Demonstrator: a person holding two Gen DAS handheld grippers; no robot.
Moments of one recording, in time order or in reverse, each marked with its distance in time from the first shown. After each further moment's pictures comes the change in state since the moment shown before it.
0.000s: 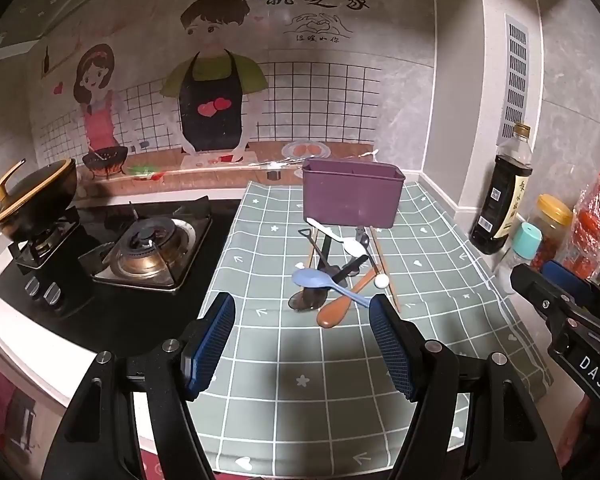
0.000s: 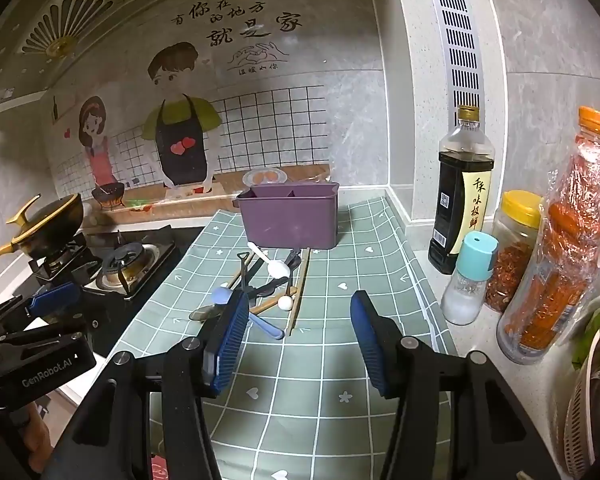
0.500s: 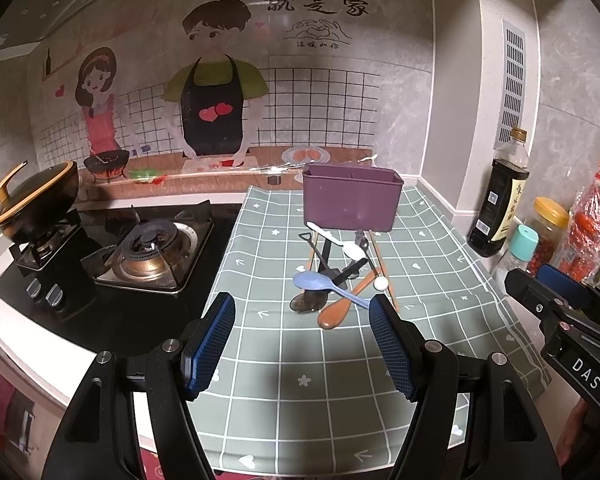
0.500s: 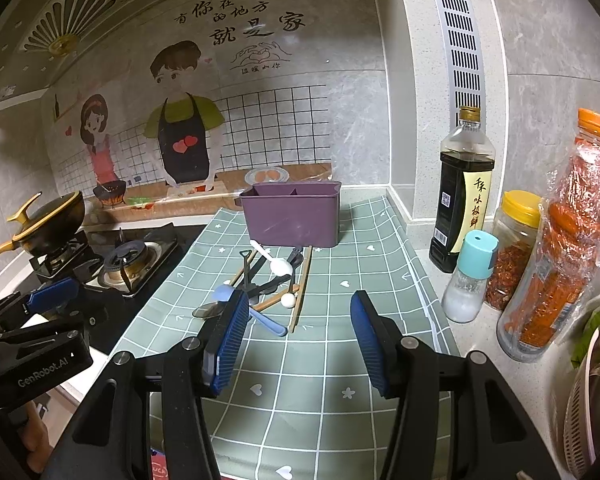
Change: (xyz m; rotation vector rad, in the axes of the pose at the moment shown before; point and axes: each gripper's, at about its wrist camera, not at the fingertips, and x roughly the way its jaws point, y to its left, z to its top) left arm -0.006 -0.002 0.006 -0.002 -0.010 0.001; right arm -0.003 0.003 -0.002 -0.007 -0.003 0.000
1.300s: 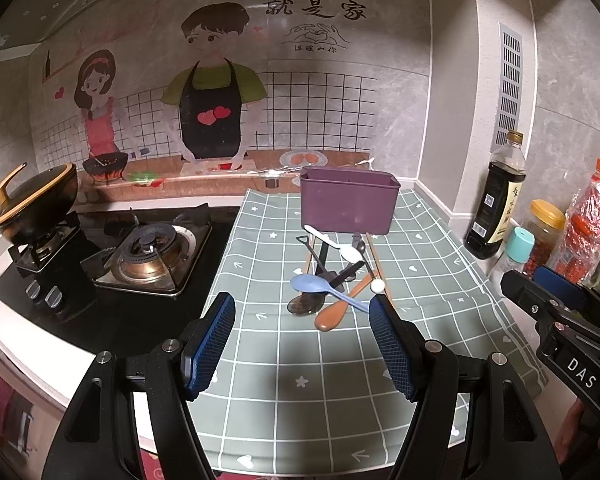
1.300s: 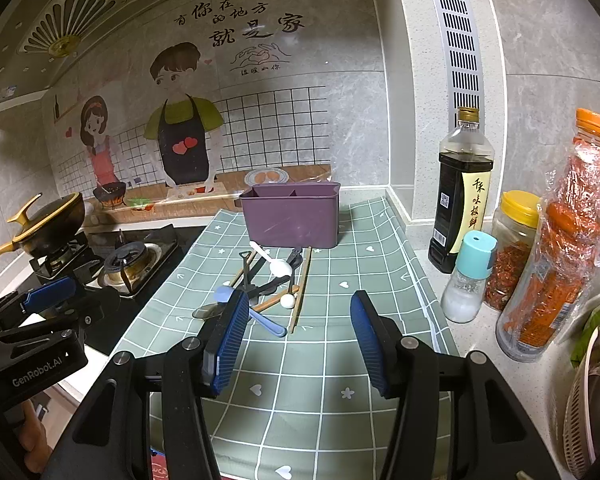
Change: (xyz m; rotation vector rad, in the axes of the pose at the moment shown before) left arm -0.008 0.002 0.004 0.002 -0.012 -0.009; right arm -0.002 0.001 -0.001 -0.005 -0.003 -0.003
